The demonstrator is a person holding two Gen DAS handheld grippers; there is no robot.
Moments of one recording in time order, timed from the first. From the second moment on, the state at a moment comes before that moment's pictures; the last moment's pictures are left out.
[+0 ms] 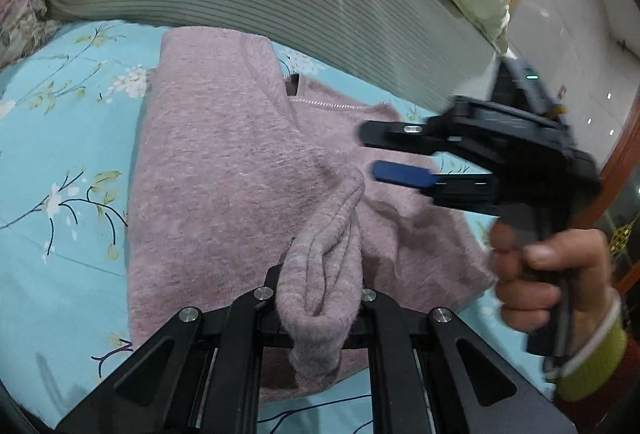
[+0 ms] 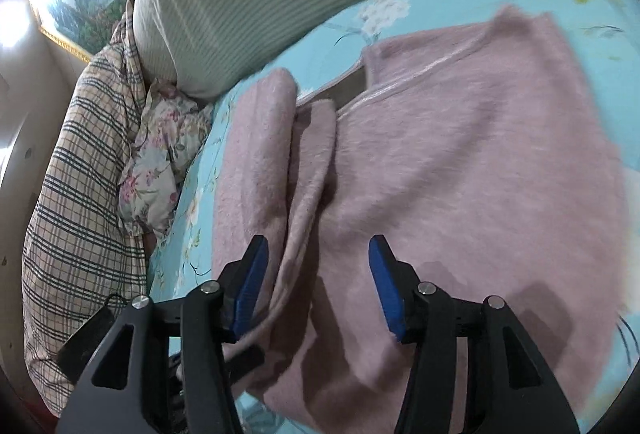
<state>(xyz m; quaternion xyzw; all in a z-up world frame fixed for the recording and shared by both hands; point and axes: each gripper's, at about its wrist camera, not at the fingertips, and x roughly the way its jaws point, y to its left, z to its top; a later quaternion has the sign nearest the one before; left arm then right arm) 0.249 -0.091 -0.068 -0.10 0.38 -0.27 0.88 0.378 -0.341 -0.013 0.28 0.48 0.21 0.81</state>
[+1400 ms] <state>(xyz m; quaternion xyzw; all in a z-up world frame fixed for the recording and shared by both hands) 0.240 -0.243 -0.044 -0.06 0.40 -0.39 0.83 0.390 -0.461 0.011 0.20 0.44 0.10 0.87</state>
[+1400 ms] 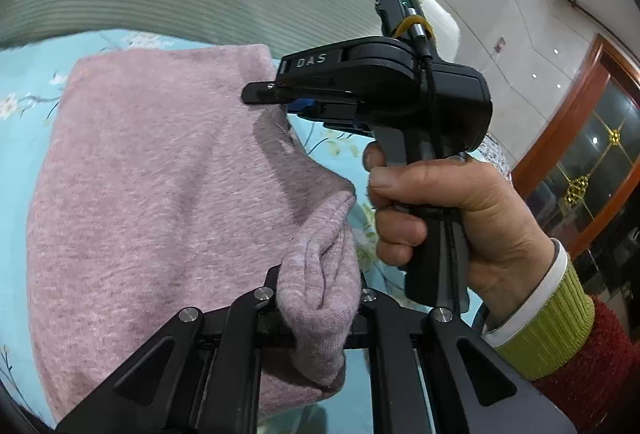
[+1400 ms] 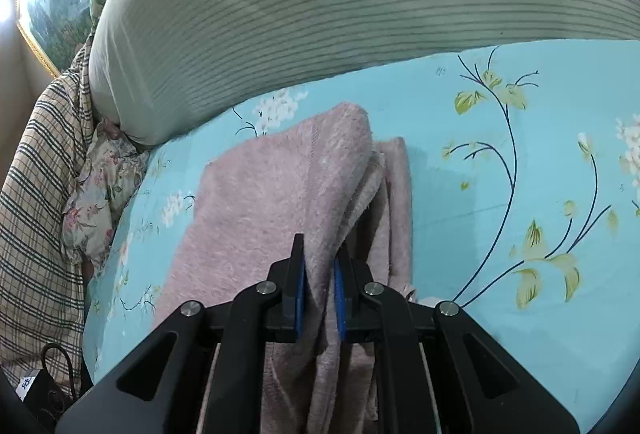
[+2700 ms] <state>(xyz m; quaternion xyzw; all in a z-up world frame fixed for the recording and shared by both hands) 0.379 -0.149 -0.105 -0.19 0.51 -0.28 0.79 0.343 -0.459 -0.041 0.26 0.47 0.12 0.83</state>
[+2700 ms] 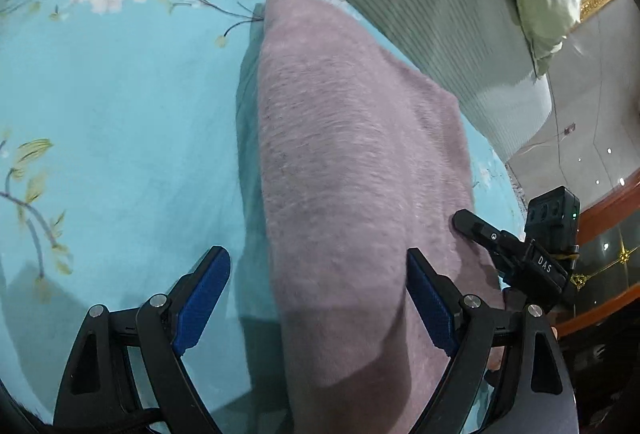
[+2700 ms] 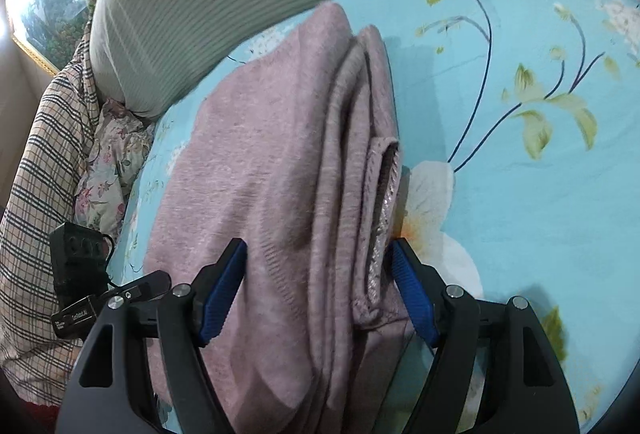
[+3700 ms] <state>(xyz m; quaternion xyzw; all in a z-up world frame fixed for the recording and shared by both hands) 0.272 -0.008 -0.071 -0.12 0.44 -0.23 0.86 0.305 -0.291 -0.042 0.24 0.47 0.23 0.82</state>
